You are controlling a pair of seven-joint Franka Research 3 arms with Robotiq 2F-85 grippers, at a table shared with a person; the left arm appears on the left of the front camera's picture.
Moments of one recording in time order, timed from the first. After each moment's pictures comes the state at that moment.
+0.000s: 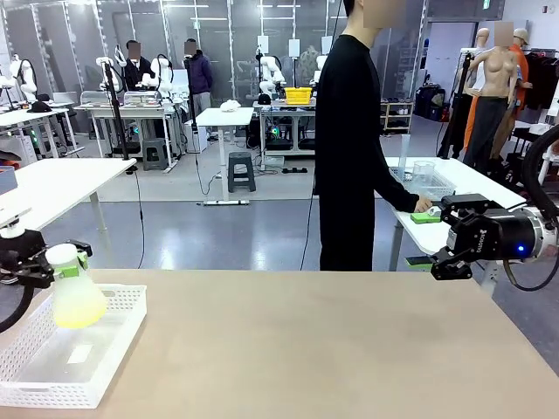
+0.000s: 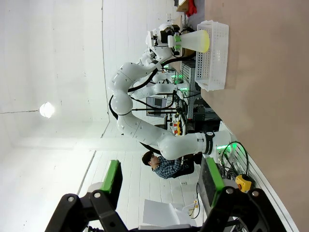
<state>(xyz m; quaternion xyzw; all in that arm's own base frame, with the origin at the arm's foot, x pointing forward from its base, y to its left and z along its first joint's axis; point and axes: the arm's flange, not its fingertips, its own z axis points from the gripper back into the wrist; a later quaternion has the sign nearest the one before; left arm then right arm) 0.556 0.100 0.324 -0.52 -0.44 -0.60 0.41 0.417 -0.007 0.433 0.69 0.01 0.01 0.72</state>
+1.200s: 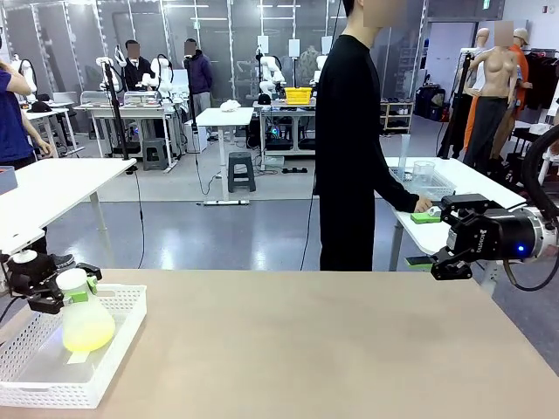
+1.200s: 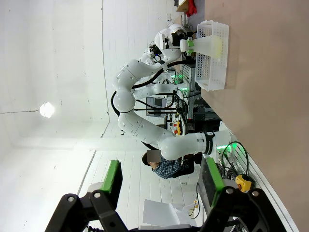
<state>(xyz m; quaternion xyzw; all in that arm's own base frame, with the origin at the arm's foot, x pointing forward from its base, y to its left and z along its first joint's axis) 0.547 0.084 0.275 -0.53 -0.43 -0.61 0.41 0.417 -0.007 0.433 0.69 0.01 0.01 0.72</state>
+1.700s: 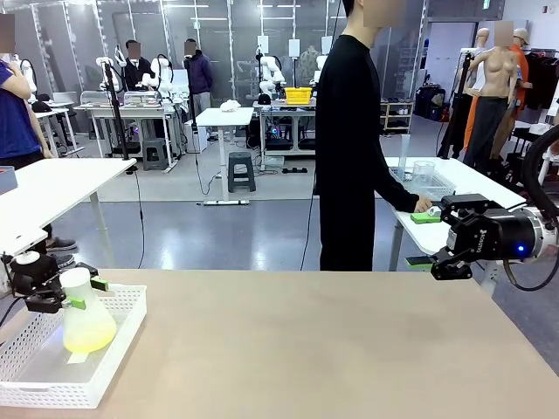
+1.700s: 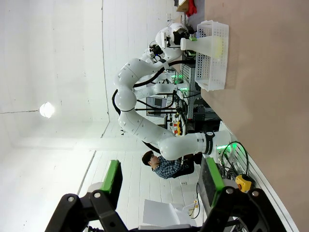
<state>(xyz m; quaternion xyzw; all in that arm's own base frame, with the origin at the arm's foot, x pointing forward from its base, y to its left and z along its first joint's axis) 0.555 0.086 0.267 -0.53 -0.43 -0.61 0.41 0.417 -0.007 0.433 0.69 0.01 0.01 0.72</state>
